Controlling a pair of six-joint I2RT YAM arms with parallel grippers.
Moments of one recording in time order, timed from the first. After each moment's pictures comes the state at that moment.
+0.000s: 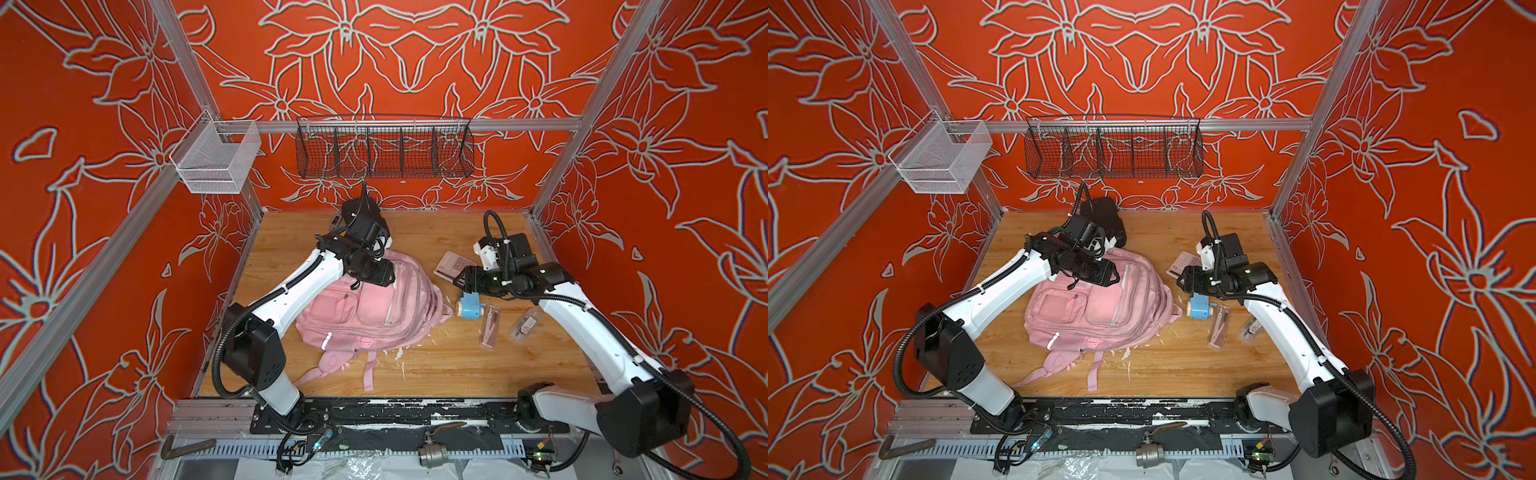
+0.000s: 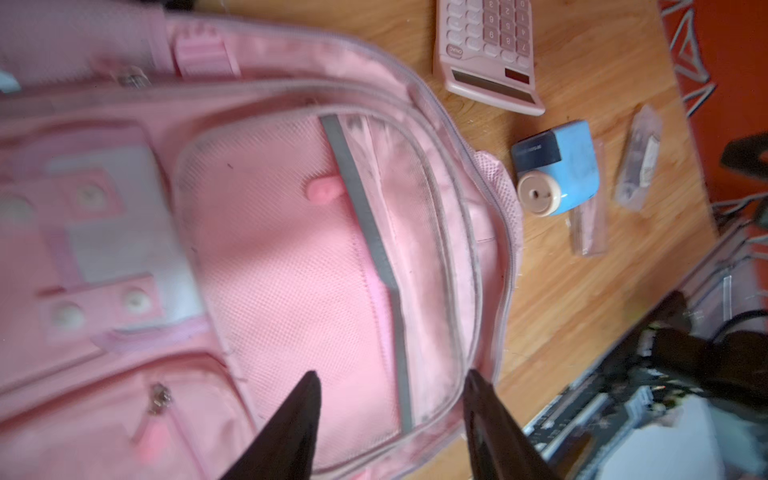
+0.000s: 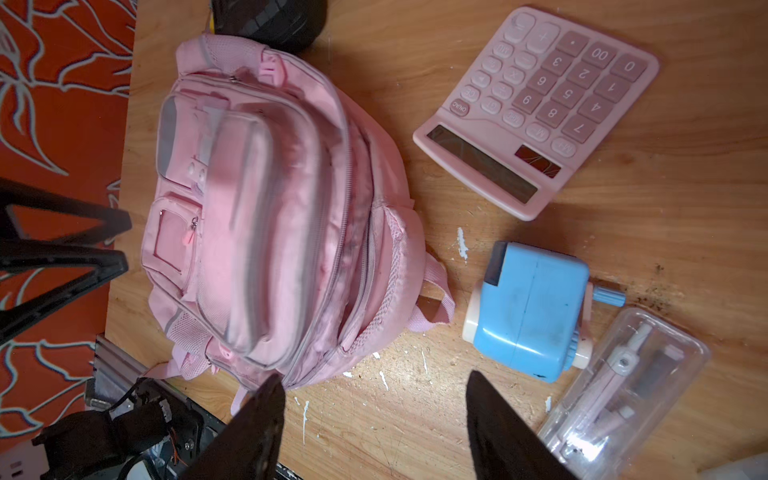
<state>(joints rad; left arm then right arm) -0.48 1.63 1.51 -0.94 0.25 -0.18 0.28 1.22 1.10 -0.80 -0.34 0.37</state>
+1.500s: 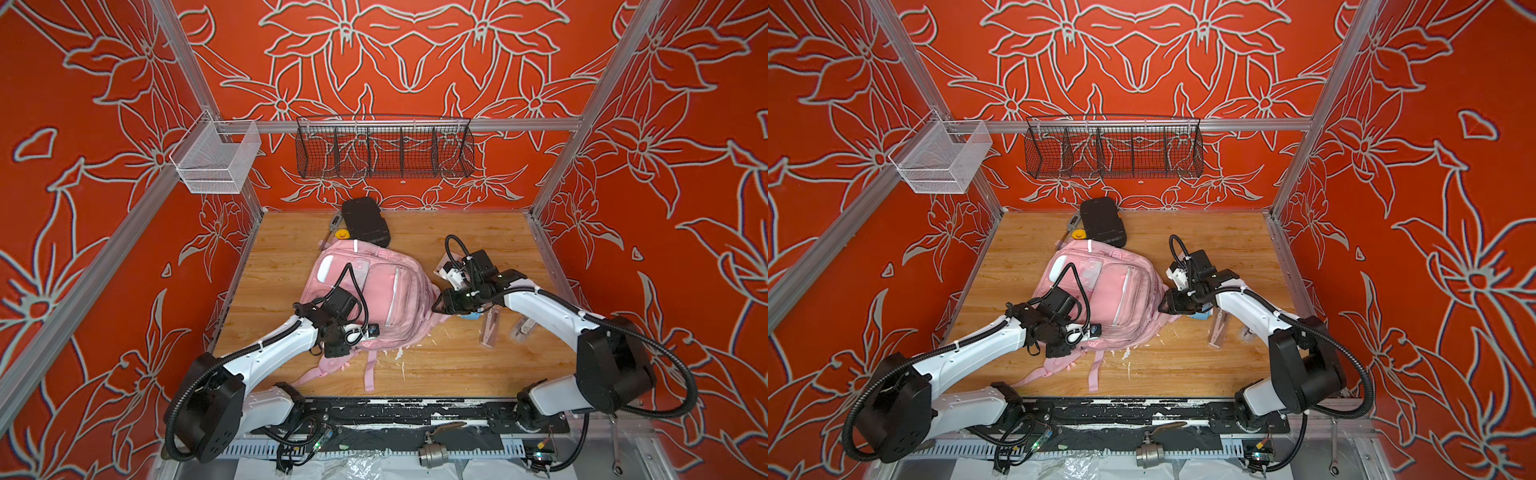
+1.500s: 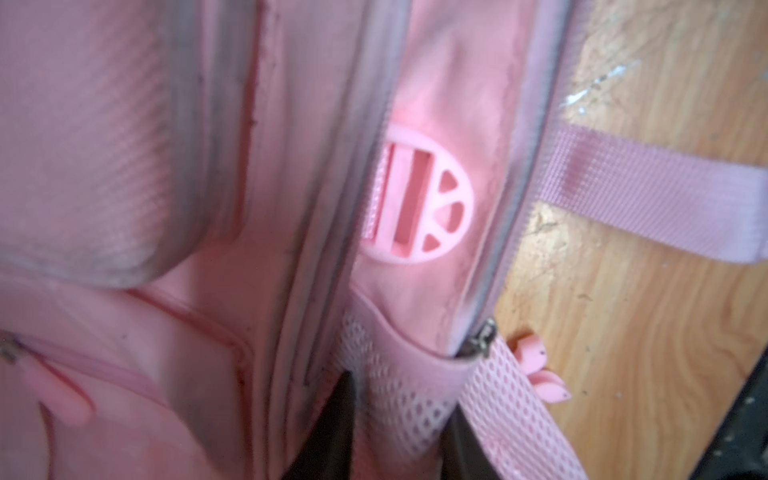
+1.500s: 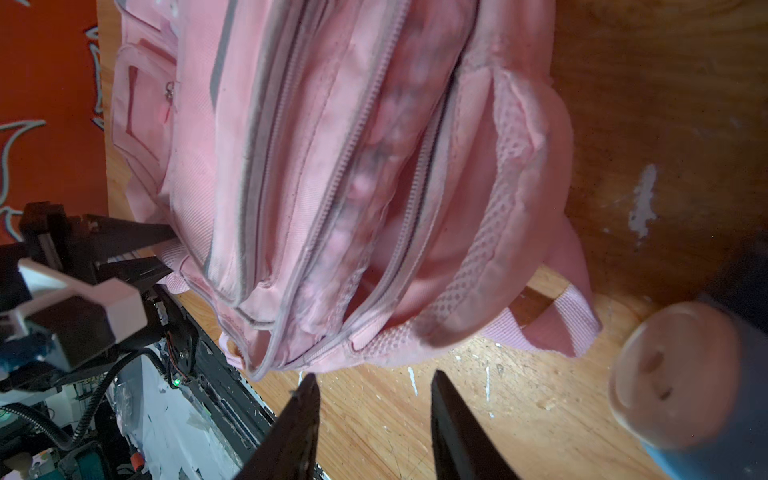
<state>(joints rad) -0.51 1.22 0.67 -0.75 0.05 0.86 0.40 1.47 0.95 -0.62 -0.52 0.31</state>
